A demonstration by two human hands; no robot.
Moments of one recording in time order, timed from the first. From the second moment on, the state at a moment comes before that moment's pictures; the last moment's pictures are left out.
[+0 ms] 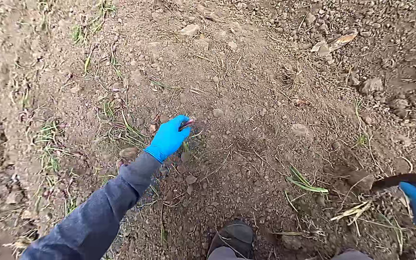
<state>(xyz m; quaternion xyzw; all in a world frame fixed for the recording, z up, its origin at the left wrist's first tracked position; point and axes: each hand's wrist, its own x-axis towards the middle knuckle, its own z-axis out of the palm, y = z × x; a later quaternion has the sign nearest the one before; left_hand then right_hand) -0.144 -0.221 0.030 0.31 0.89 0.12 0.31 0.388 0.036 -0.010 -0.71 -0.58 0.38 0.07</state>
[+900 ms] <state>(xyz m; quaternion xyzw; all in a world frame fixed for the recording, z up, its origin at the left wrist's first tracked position) -0.089 -0.006 0.010 0.51 0.80 0.17 0.26 0.358 0.099 0.070 -0.66 -0.58 0.45 0.15</state>
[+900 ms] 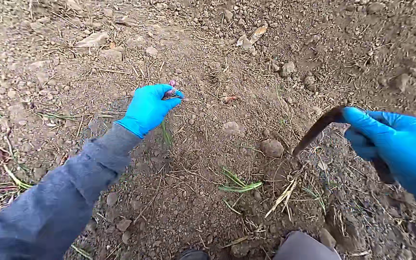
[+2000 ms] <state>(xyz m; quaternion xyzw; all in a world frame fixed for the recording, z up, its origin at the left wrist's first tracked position) -0.004 0.166 -0.069 0.63 0.69 0.08 0.35 0.229 0.164 0.057 -0.57 -0.52 0.49 0.41</state>
